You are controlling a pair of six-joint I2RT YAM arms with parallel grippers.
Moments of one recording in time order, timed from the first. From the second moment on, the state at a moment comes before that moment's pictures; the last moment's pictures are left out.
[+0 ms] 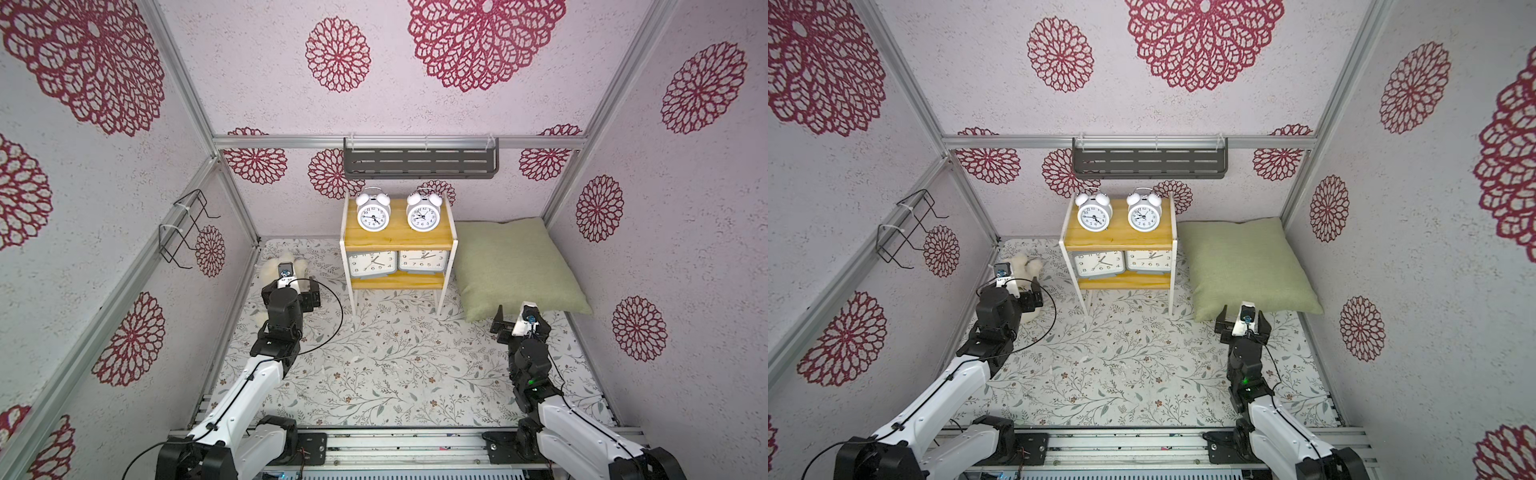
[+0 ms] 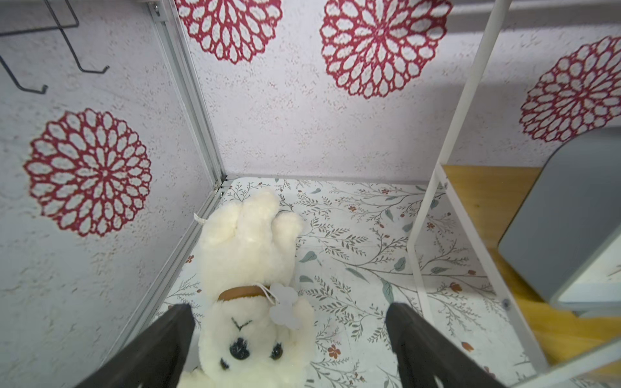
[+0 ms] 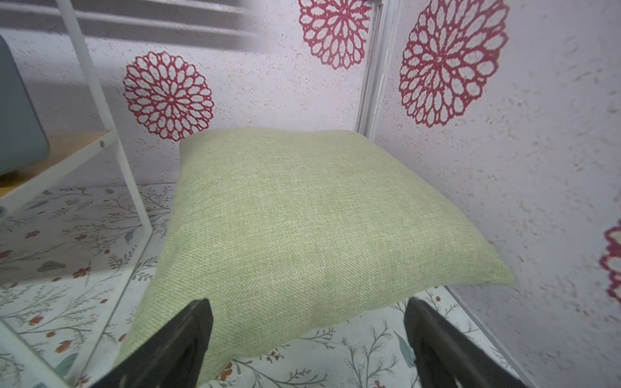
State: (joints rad) left arm -0.16 1.06 0.58 0.22 -0.39 -0.02; right arm 0.27 0.88 0.08 0.74 0.51 -0.02
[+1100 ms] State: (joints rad) left arm 0.19 1.35 0.56 0.57 0.10 -0.08; right arm 0.07 1.54 0.13 1.31 0.12 -0.03
